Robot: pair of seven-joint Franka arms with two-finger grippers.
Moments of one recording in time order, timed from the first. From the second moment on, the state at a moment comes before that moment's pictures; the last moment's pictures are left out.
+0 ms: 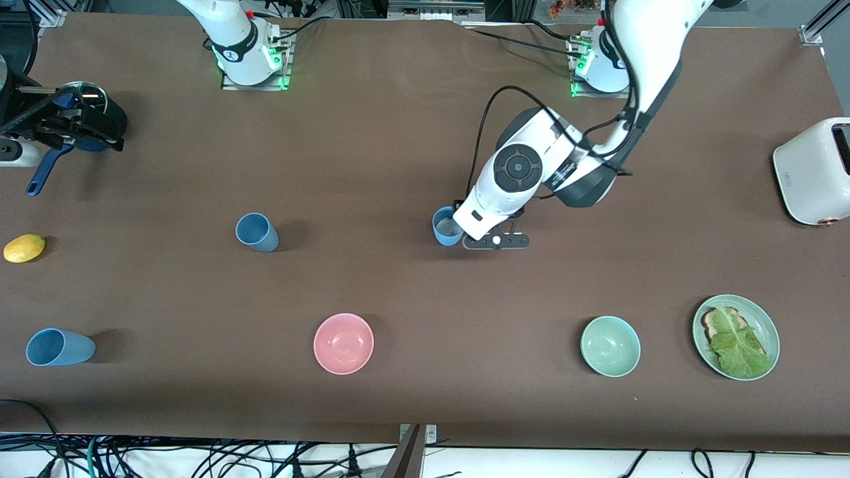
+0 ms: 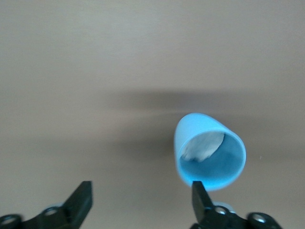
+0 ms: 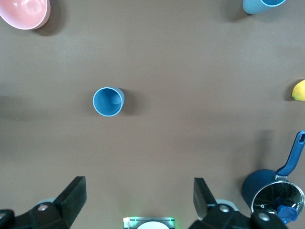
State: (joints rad) left arm -0.19 0.57 -0.49 -1.52 0.13 1.85 -0.73; right arm 0.00 0.03 0.03 -1.51 -0.02 1.44 0.04
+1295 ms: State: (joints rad) left arm 0.05 0.17 -0.12 -1.39 -0.02 1.39 -0.07; right arm 0.12 0.26 0.04 -1.51 -0.02 1.74 0.04
